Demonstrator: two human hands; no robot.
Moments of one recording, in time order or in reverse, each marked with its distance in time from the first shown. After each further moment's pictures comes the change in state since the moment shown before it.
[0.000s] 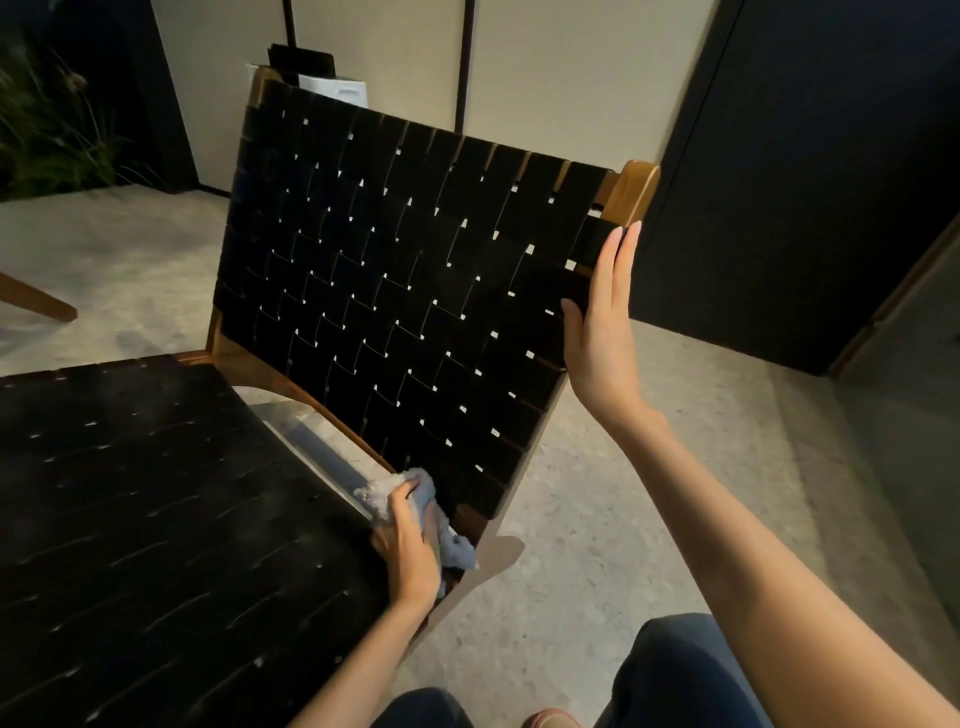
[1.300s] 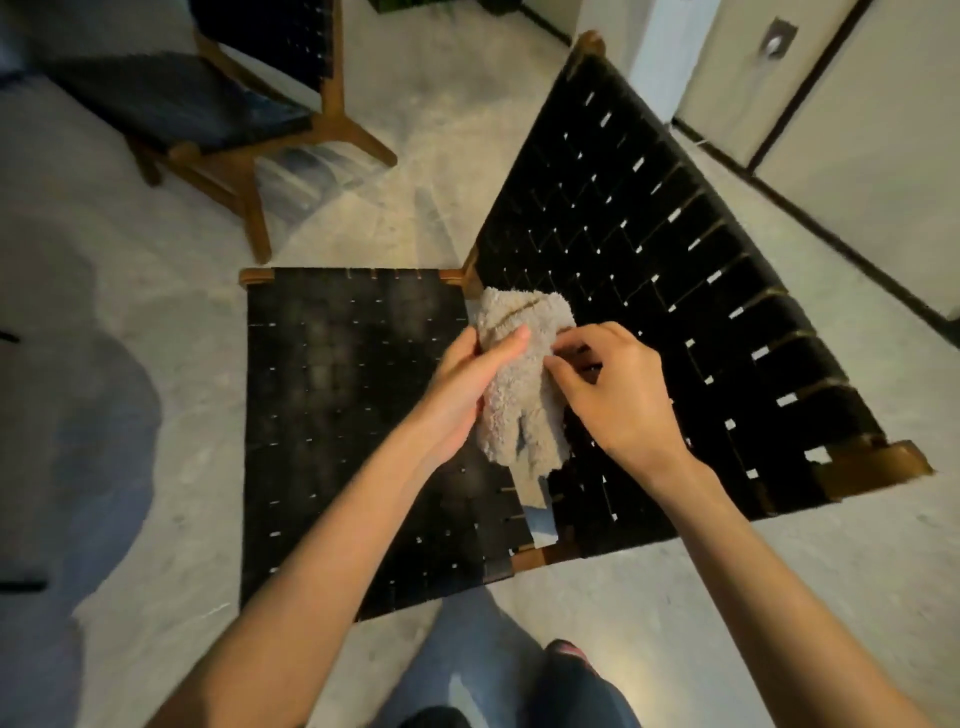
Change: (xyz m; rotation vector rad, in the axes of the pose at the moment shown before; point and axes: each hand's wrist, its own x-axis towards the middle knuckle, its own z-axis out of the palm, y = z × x) left_hand 0.028 0.379 -0.050 -0.223 -0.098 -0.254; right_hand 0.135 -0.161 0.015 0.331 -0.851 -0.032
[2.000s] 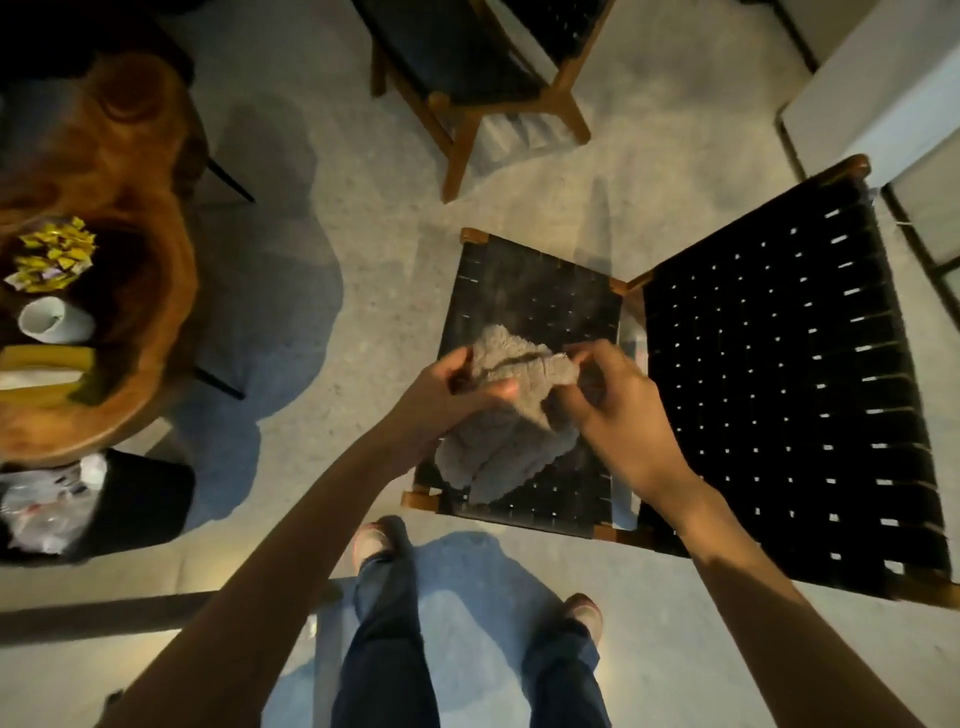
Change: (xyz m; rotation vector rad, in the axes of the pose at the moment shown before) left_hand -0.226 0.133 -0.153 0.241 0.319 -0.010; right_hand -0.027 -0.252 0.031 0.062 -0.419 -0.180
